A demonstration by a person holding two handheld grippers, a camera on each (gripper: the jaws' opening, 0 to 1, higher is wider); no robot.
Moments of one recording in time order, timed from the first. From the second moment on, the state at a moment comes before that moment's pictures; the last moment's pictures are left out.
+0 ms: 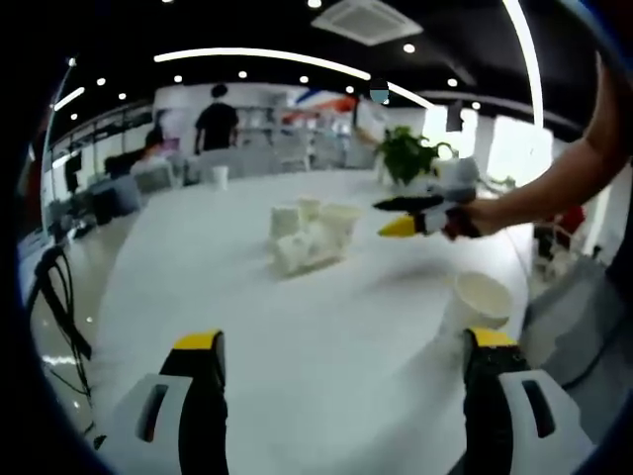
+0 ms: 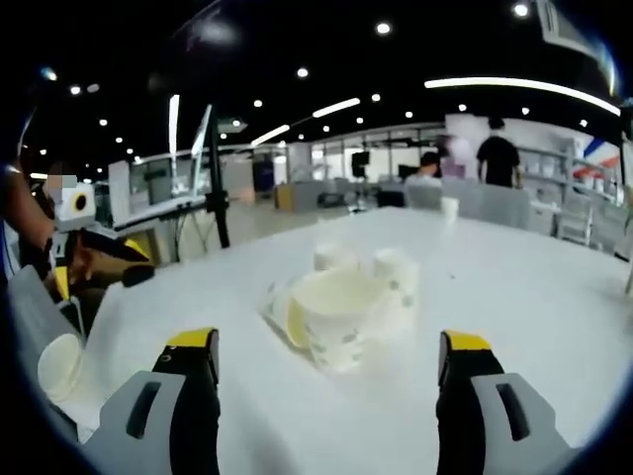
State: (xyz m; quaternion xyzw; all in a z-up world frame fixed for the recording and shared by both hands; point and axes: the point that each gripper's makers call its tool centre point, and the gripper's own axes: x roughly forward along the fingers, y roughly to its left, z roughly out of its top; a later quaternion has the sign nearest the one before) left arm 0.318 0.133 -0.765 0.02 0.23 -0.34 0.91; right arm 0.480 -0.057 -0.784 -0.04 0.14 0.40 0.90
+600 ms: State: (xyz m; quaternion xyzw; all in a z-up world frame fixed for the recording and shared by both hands) left arm 0.317 0.139 -0.770 0.02 0.24 -0.33 0.91; right arm 0.515 -0.044 -0.788 -0.07 0.14 0.41 0.90
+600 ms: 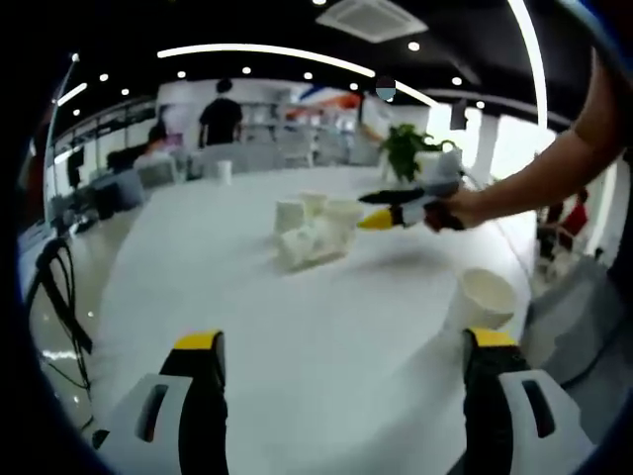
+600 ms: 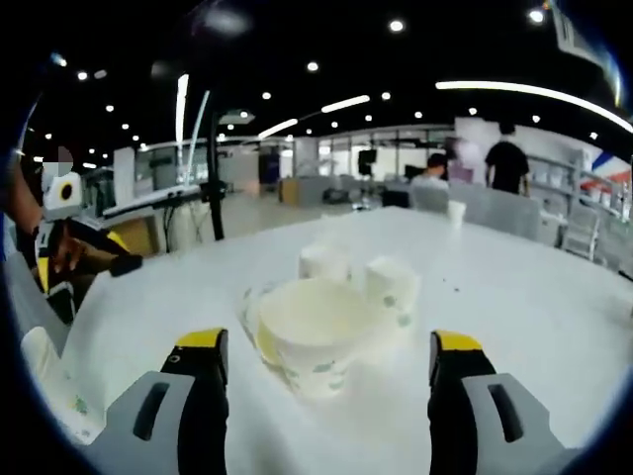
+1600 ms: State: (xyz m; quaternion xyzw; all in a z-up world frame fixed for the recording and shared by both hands) left arm 0.311 0.144 -0.776 0.02 0.25 -0.33 0.91; right arm 0.523 -0.023 -0.807 -0.07 0.17 0.42 0.89
